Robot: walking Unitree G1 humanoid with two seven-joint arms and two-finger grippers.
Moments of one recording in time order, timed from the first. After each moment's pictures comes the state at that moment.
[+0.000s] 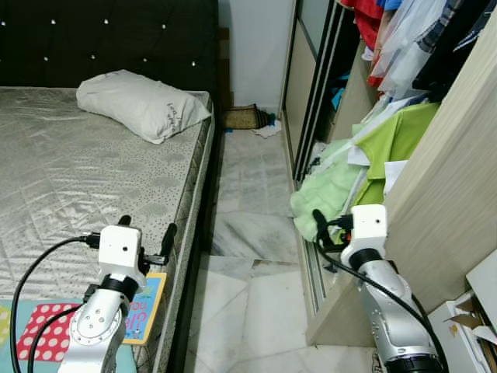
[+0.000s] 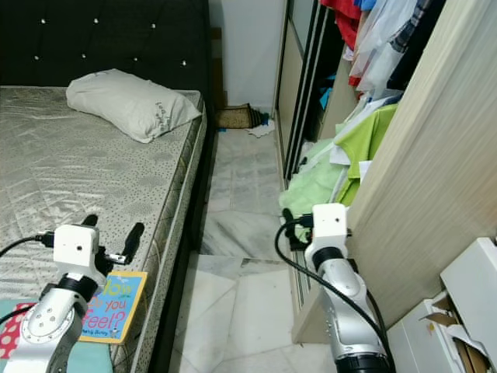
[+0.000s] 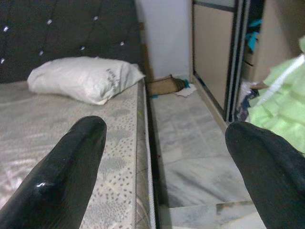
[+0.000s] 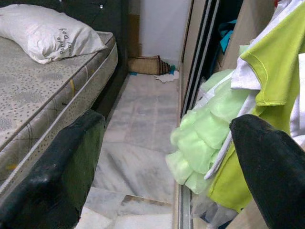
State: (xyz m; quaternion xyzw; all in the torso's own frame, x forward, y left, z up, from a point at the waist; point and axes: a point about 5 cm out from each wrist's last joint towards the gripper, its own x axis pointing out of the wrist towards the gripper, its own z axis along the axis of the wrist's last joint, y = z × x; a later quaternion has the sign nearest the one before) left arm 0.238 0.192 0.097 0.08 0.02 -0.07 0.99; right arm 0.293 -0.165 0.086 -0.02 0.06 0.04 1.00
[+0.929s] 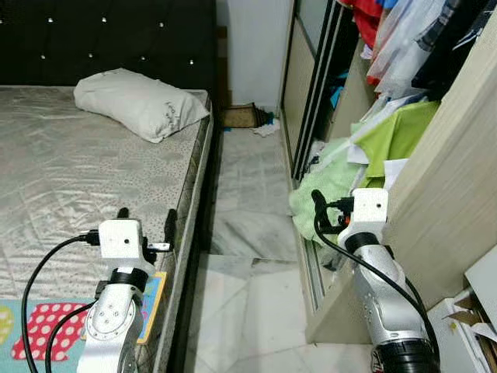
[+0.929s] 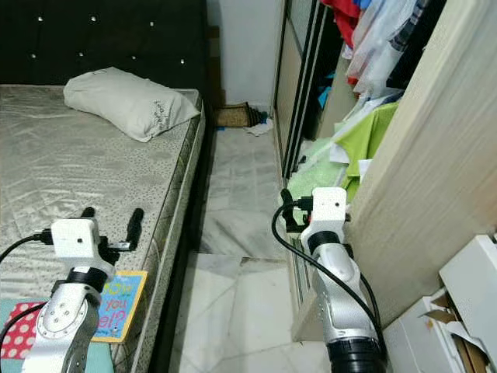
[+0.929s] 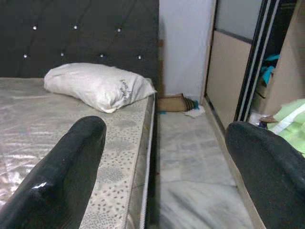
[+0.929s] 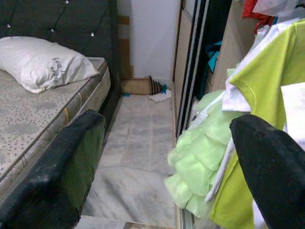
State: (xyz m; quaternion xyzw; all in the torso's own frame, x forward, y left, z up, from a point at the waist) left arm 0.244 0.180 0.106 0.00 -0.02 0.00 1.00; right arm 0.306 -0.159 0.106 -0.01 0.02 0.02 1.00
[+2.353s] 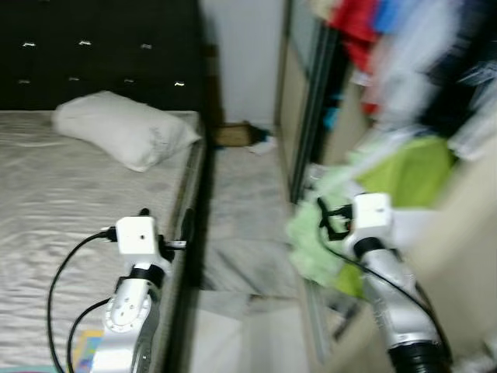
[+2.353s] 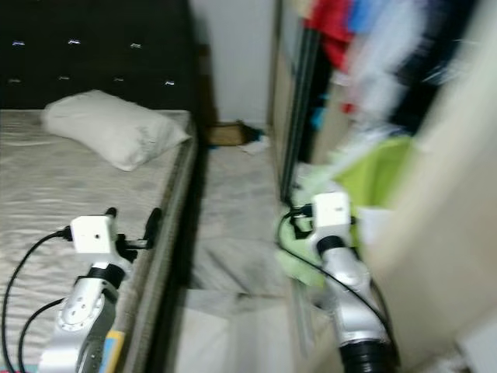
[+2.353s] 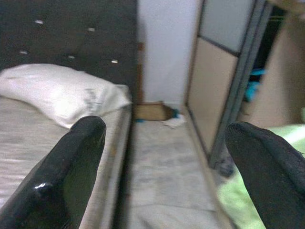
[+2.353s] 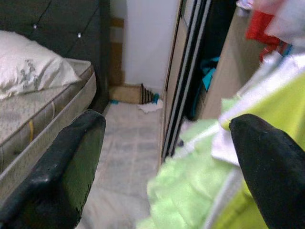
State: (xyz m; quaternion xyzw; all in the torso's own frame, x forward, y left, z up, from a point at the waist) left arm 0.254 0.164 0.101 -0.04 -0.01 -0.02 1.00; right arm 0.306 -0.170 0.100 -0.05 0.02 0.04 1.00
